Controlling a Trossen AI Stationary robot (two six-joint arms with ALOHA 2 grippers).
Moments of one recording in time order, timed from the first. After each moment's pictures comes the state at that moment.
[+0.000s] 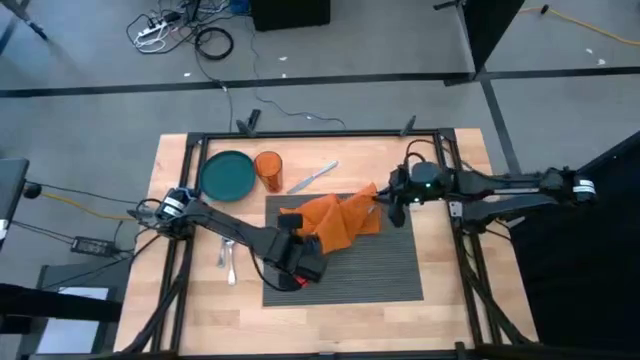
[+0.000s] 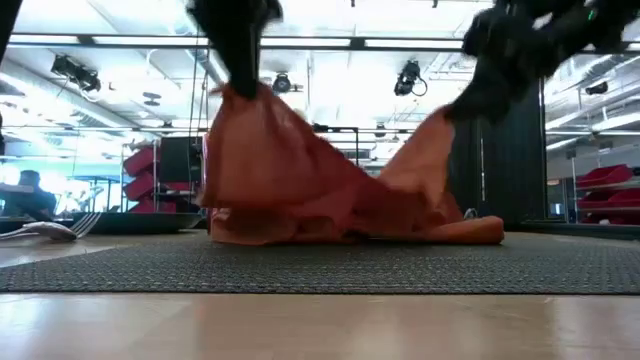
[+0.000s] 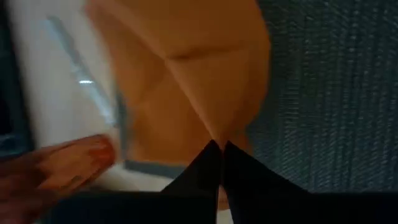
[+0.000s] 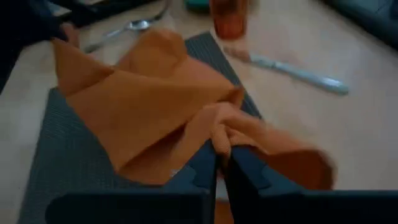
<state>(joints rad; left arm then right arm) -0.39 1.97 1.87 -1.42 -0.46 -0.36 -0.11 0.84 0.59 -0.23 0.08 0.21</state>
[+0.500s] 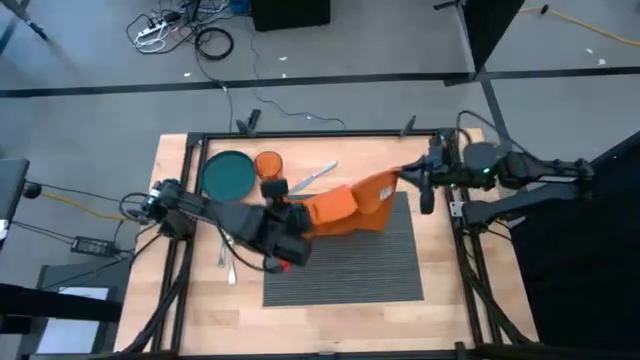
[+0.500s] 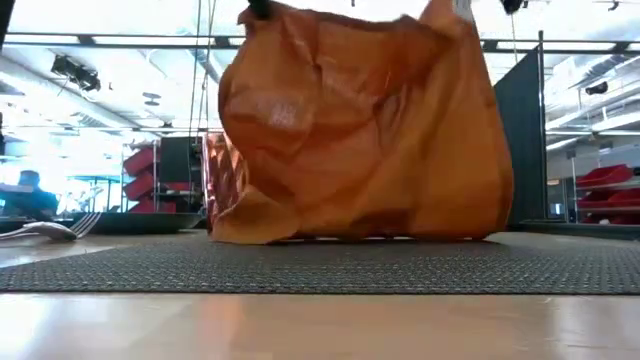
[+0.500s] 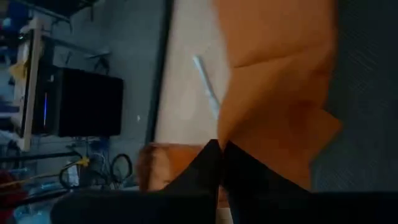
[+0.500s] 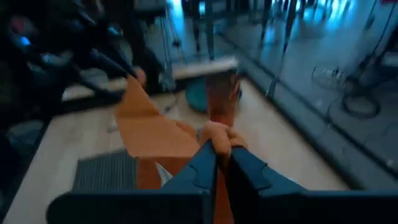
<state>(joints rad) -0.33 1.81 1.99 -1.54 -0.78 -0.34 0.04 0.75 1.03 -0.48 0.32 0.11</state>
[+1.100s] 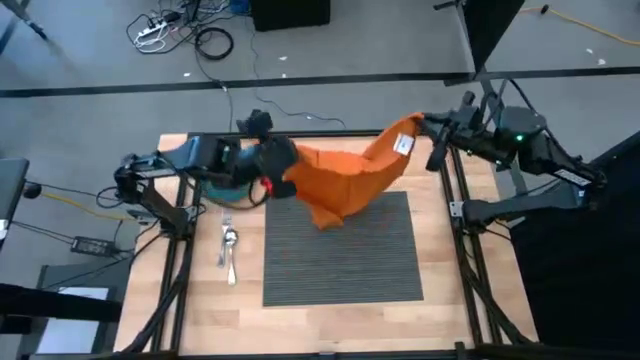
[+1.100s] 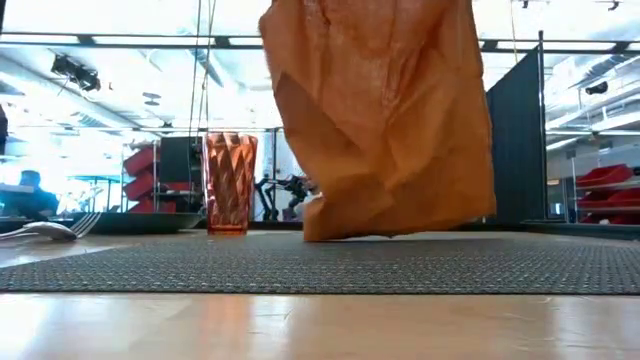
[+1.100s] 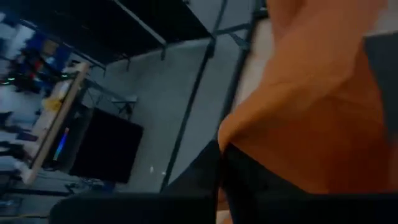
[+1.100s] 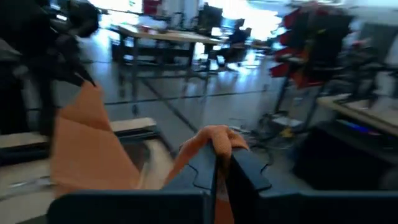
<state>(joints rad) -0.02 1.59 1.99 -1.12 -0.76 0.19 -0.22 0.81 1.23 -0.42 0.44 -0.20</state>
